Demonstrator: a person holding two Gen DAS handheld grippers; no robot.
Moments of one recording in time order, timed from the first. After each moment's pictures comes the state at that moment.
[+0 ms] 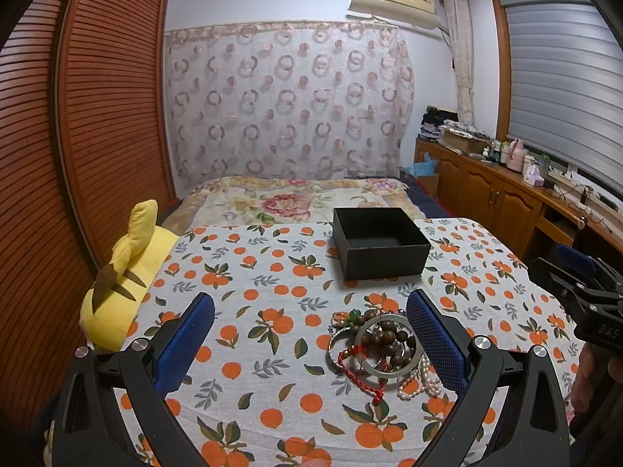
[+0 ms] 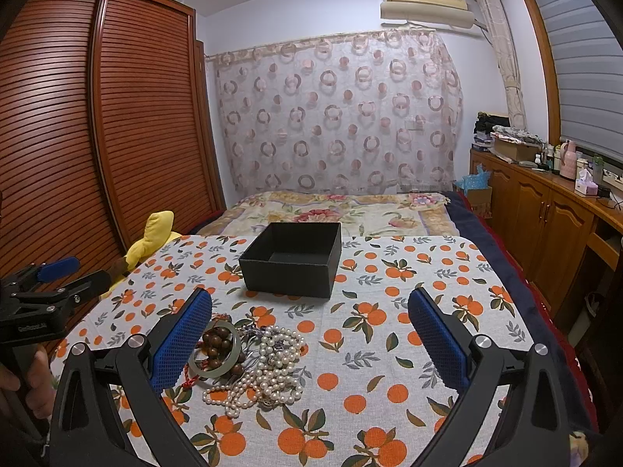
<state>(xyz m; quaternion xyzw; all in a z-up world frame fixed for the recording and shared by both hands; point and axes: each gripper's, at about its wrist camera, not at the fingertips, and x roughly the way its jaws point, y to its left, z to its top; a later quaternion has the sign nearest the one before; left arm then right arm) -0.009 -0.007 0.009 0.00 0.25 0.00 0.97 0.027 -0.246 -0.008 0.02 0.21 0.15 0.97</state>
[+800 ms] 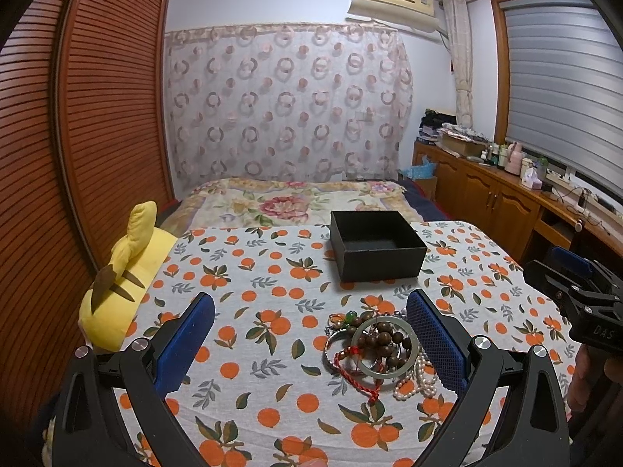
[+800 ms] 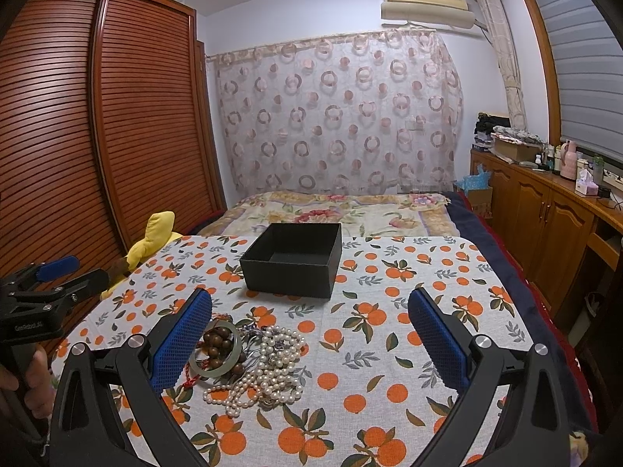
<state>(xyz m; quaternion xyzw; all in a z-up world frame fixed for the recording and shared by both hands) -0.010 -0.010 0.011 0.00 0.24 -0.01 0.97 0.028 -0.247 -0.009 0.02 0.21 0.15 0.97</state>
